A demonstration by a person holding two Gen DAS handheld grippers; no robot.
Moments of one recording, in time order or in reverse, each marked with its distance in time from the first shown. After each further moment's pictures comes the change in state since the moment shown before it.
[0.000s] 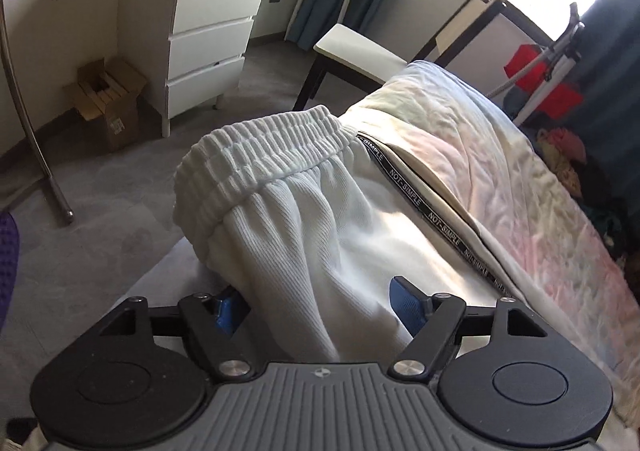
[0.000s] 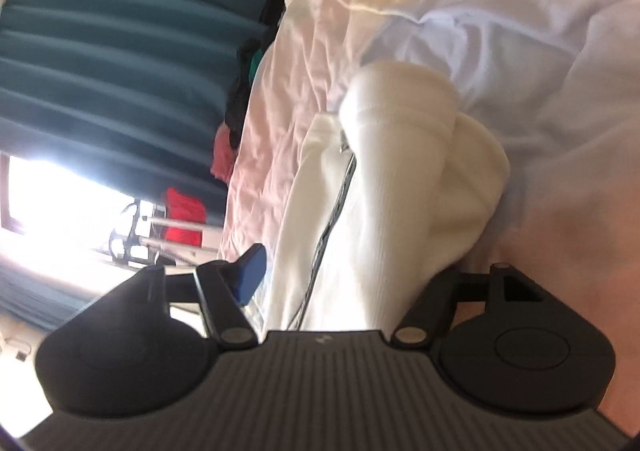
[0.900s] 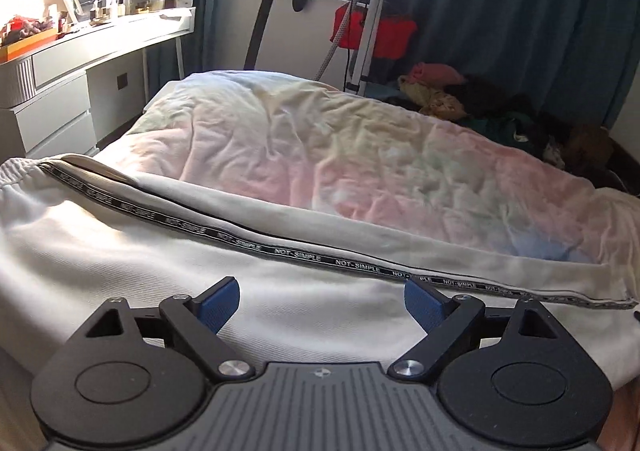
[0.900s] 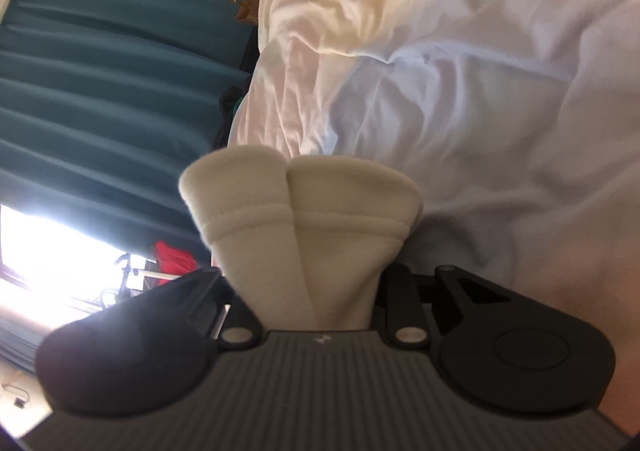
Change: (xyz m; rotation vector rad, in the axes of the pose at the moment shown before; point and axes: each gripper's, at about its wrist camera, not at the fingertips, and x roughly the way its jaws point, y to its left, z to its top) left arm 0.030 -0.290 -0.141 0.410 -0.131 -0.134; right arm 0.022 -0.017 0.023 0.023 -0.119 -0.032
